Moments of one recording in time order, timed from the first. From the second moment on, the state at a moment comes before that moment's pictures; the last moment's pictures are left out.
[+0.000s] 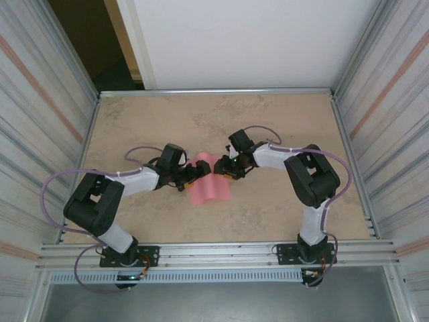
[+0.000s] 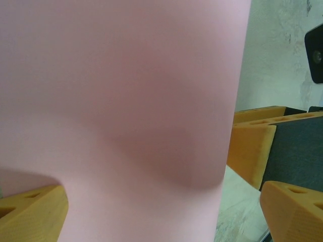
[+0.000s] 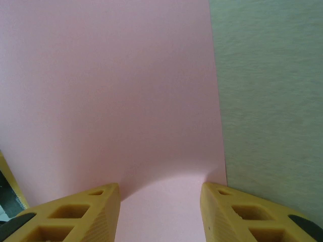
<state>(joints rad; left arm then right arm) -0.51 1.59 0.71 -0.02 0.43 -0.90 0.60 1.92 1.13 -0.33 -0.46 0.73</state>
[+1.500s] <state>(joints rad) -0.51 1.64 0.80 -0.24 0.36 -0.72 0.41 1.50 0.75 -0.07 -0.48 0.86</state>
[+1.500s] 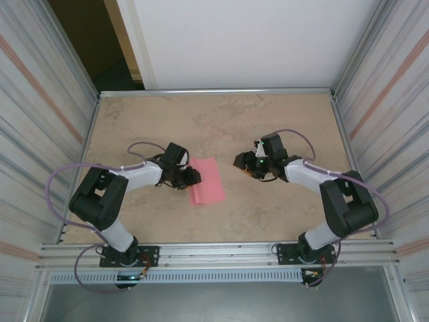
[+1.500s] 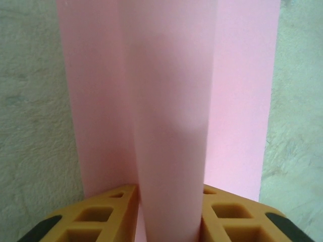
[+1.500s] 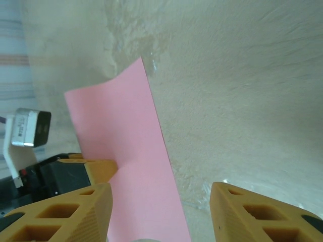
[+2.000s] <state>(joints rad) -0.49 1.42 0.78 -0.01 0.62 -0.79 0.26 1.36 0.69 0.00 -0.67 0.89</state>
